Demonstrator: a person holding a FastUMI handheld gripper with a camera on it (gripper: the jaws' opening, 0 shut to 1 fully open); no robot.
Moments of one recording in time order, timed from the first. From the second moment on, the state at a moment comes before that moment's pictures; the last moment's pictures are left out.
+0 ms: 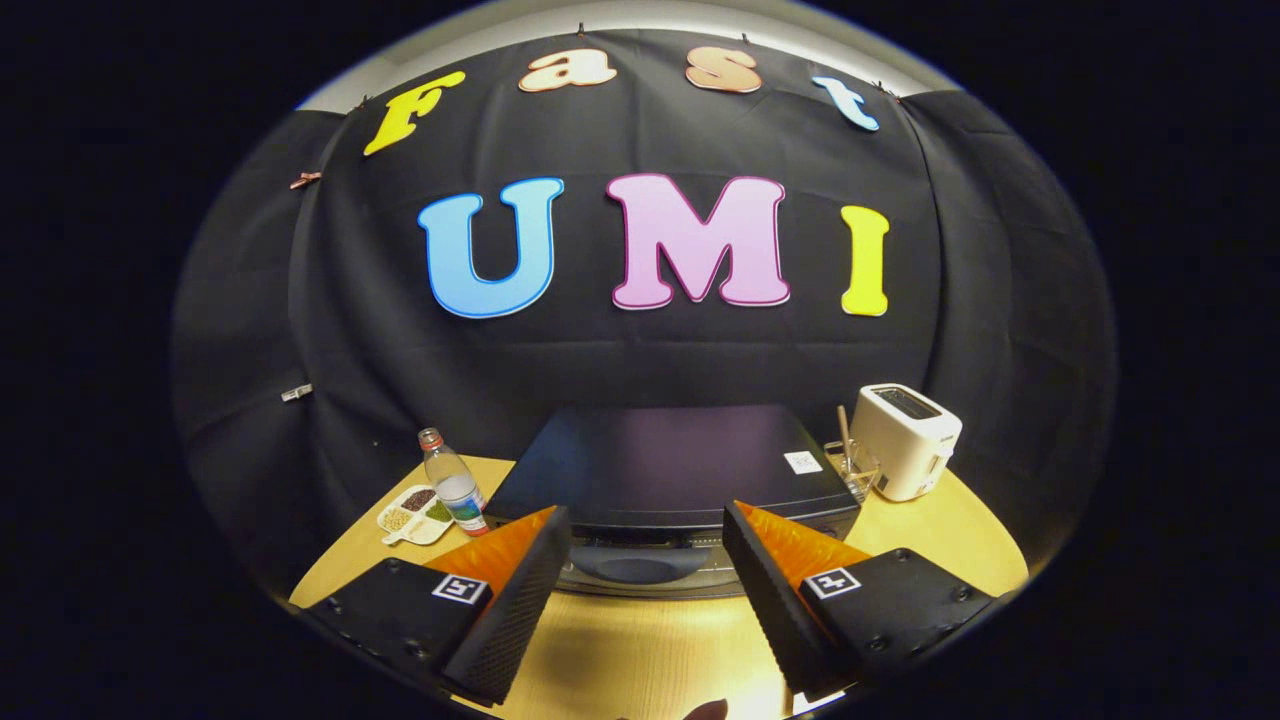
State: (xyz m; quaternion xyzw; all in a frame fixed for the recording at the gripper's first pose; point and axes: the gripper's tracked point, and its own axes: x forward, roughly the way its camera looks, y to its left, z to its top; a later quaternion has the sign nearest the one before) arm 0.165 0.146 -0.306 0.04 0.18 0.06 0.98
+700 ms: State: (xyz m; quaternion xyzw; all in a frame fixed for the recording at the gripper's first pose) arm 0.198 0.153 -0.371 0.03 0.24 0.04 0.97
